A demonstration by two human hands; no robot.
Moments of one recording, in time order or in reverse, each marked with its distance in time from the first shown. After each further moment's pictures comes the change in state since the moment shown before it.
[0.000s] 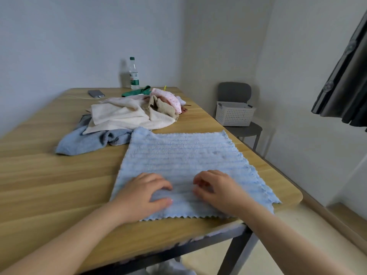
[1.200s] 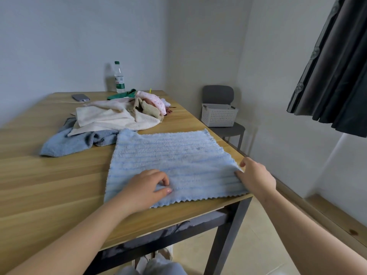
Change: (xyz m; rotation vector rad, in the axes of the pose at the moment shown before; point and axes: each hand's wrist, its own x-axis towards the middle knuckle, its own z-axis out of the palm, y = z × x) left_hand 0.012 0.042 0.014 -0.045 0.036 -0.038; right_hand -0.048 0.070 -0.042 -0.175 0.244 0.769
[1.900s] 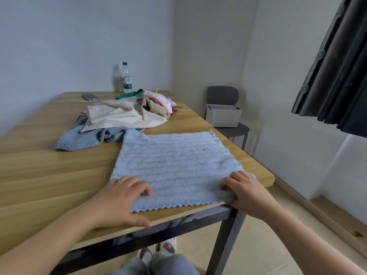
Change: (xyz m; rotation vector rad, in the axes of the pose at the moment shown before) left_hand -0.068 -0.026 -0.027 0.457 -0.225 0.043; right_hand -0.050 0.006 0.012 -0.154 0.023 -0.843
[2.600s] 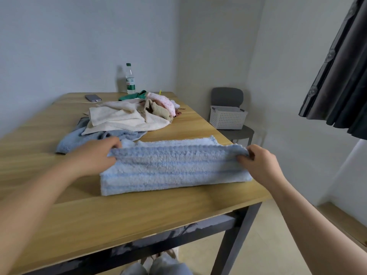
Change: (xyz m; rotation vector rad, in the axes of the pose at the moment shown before) left_hand 0.026 -0.070 -0.064 -0.270 0.274 -0.431; right_hand 0.058 0.027 -0.034 0.433 0.246 0.604
